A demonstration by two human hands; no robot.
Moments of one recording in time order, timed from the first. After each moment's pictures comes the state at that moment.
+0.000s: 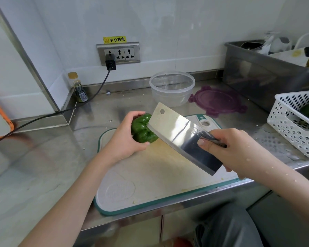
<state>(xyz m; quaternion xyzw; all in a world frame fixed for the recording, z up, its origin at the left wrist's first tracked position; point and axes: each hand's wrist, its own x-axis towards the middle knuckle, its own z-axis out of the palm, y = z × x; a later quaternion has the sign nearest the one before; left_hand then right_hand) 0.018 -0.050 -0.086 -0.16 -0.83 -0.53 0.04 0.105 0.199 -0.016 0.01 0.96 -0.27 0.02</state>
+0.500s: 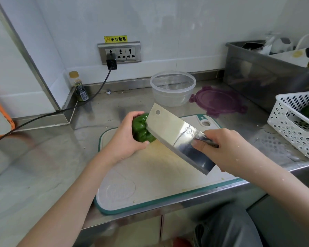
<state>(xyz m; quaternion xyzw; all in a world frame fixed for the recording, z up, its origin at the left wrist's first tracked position) 0.018 -0.050 -0.086 -0.14 -0.85 -0.50 0.04 0.101 0.185 -0.018 -0.01 0.97 -0.23 0.02</state>
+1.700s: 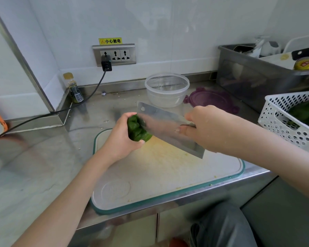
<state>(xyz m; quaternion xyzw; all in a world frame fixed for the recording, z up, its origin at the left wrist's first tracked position) 0.020 -0.045 -0.082 -0.12 -0.89 -0.45 0.06 0.091 0.157 0.038 -0.07 0.99 -0.06 0.06</state>
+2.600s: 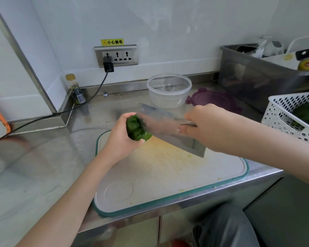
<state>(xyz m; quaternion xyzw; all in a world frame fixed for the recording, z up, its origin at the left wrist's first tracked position) 0.019 -0.046 -0.082 -0.09 -0.87 -0.48 0.09 0.088 0.151 0.045 -0.08 0.99 -0.04 0.06</state>
